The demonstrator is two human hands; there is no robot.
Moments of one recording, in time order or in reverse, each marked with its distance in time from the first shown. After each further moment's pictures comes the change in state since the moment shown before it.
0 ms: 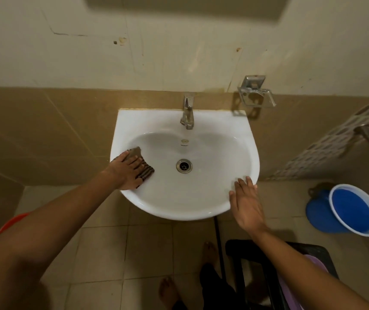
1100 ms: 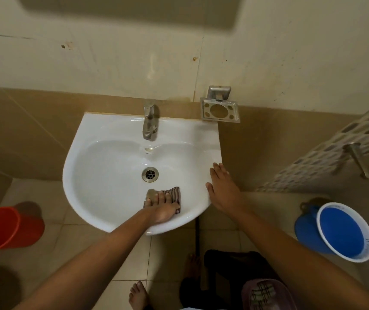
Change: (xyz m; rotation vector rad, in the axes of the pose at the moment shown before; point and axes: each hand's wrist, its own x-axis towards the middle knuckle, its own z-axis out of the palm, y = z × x) left_hand 0.056 0.222 -0.114 -1.167 -0.318 -0.130; right_hand 0.109 0.083 -0.043 -0.073 -0.212 -0.228
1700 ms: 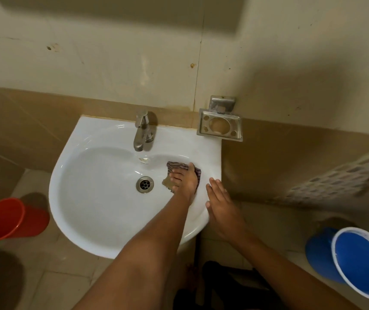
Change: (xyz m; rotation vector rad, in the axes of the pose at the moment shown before) left_hand 0.082 0.140 -0.061 -1.092 0.384 -0.193; right_hand 0.018 0.043 0.020 0.085 0.063 -0.230
